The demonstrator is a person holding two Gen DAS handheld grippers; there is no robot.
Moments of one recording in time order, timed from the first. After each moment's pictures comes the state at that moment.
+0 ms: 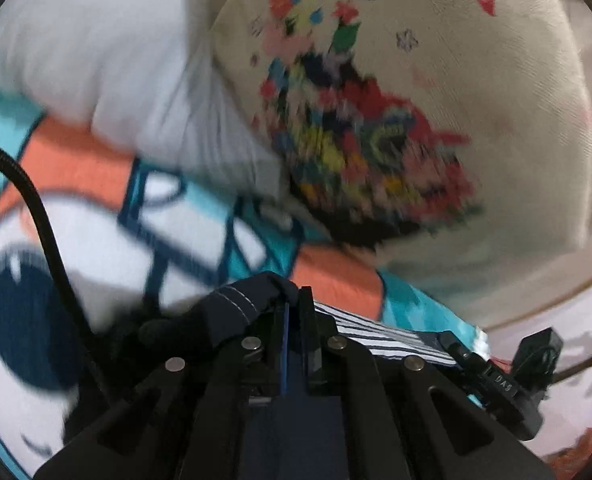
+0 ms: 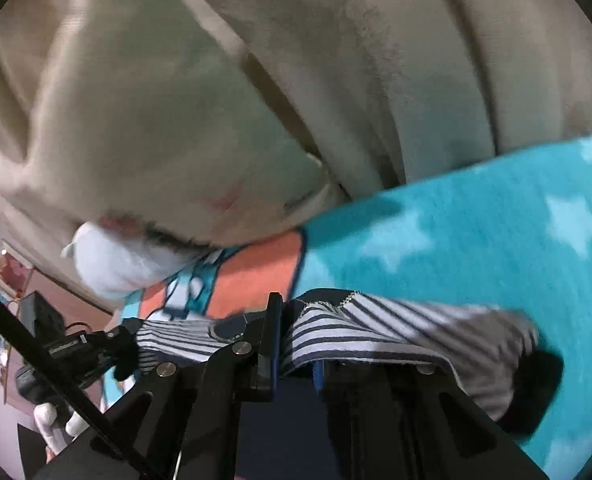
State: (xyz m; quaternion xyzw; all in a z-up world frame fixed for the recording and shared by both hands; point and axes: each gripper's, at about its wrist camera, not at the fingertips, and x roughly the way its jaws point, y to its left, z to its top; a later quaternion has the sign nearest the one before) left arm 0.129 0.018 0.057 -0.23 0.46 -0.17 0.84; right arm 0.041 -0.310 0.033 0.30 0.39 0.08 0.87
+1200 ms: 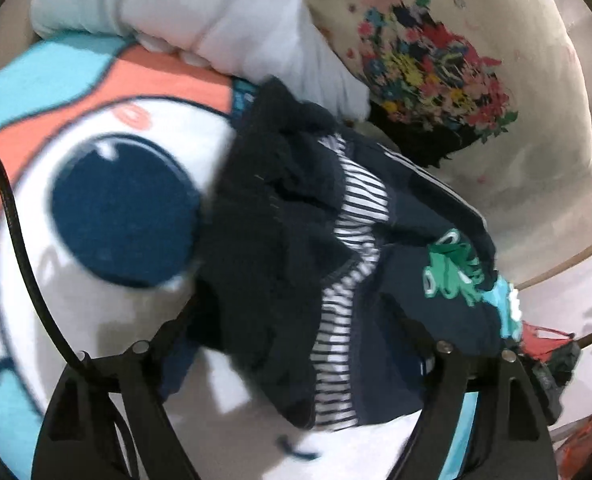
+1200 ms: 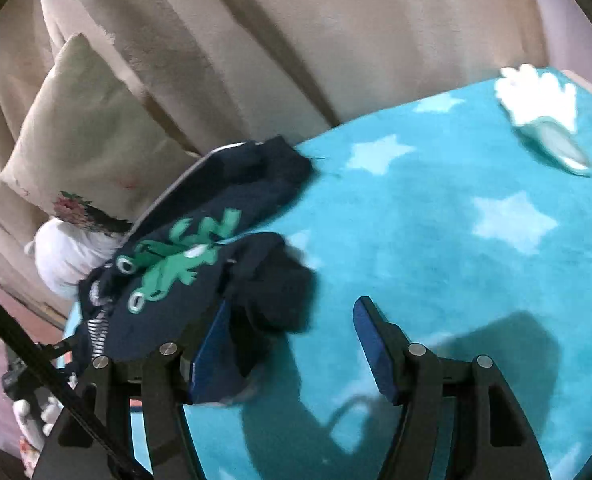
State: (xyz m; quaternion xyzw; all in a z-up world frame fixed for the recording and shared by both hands) left arm 0.049 0.067 0.003 -0.21 0.49 -0.16 0.83; right arm -0.094 -0.371 -0.009 0.29 0.36 -0.01 0.89
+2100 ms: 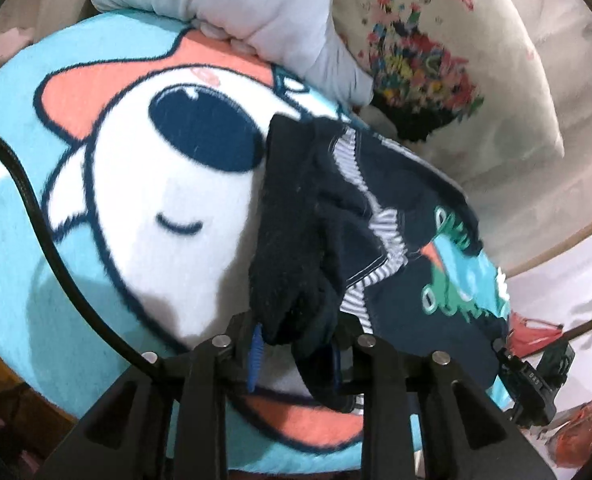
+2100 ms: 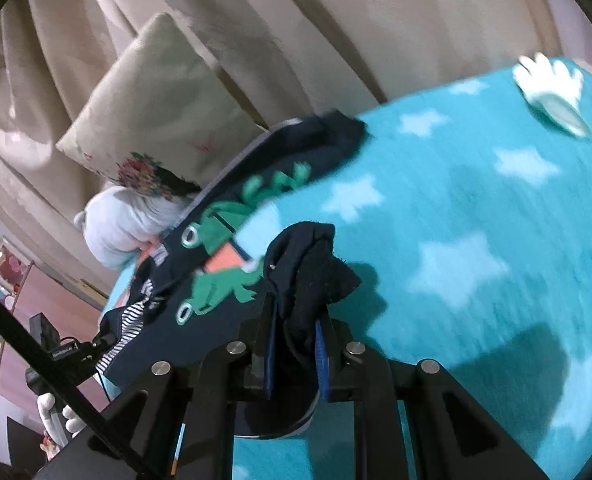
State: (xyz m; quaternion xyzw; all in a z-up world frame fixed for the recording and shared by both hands) left arm -0.039 0.113 0.005 -0.22 0.49 -0.15 0.83; right arm -0.159 -0.333 0.005 0.30 0.36 0.05 0.88
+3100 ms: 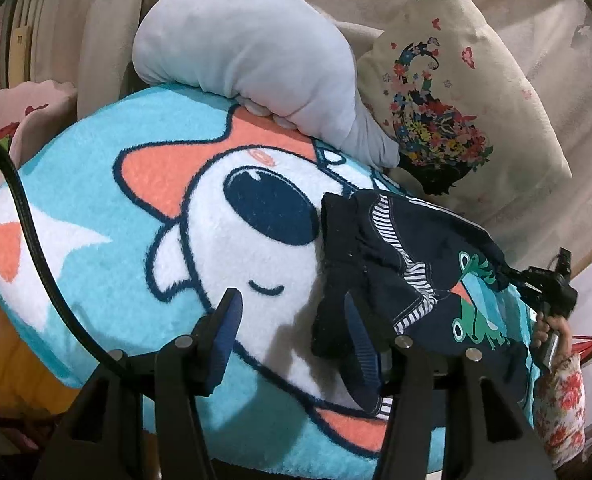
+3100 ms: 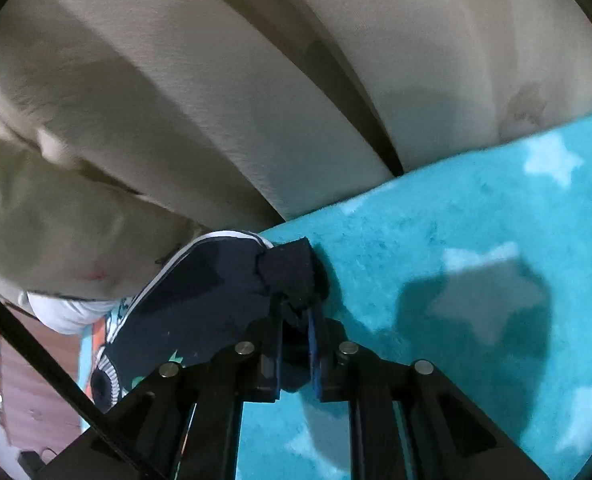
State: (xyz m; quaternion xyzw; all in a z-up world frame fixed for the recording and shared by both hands) left arm -0.055 0.153 0.039 -0.19 0.41 -0.08 0.89; right arm 0.047 -0.408 0.007 0.31 0.42 0.00 0.85
